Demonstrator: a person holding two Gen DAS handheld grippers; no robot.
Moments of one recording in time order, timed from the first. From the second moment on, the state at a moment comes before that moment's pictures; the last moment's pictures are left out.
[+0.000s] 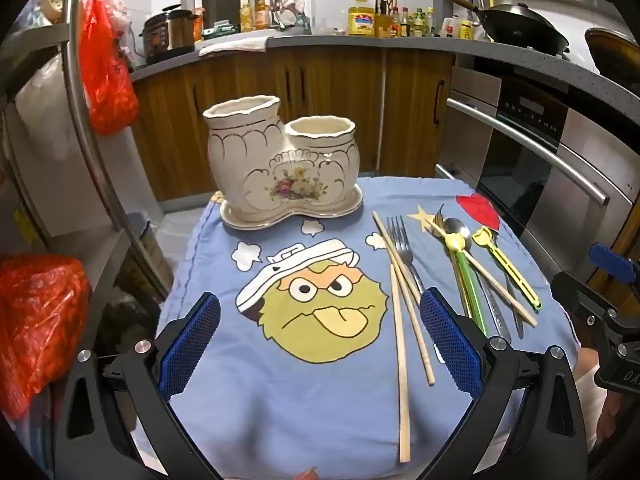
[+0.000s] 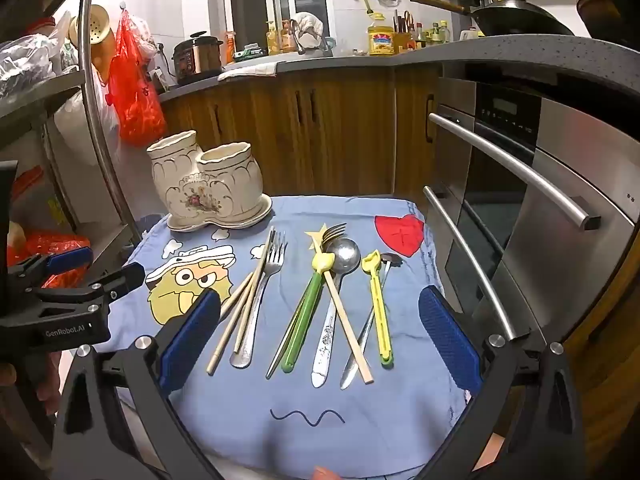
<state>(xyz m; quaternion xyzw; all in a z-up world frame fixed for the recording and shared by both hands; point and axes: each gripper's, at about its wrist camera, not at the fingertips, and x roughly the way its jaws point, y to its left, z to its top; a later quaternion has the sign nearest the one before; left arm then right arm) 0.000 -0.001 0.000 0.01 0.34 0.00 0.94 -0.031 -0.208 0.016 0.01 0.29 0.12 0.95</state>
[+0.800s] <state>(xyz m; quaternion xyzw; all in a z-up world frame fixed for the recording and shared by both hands) 0.003 0.001 -0.006 0.01 0.34 0.00 0.94 -0.027 -0.204 0.011 0.01 0.30 0.12 0.95</state>
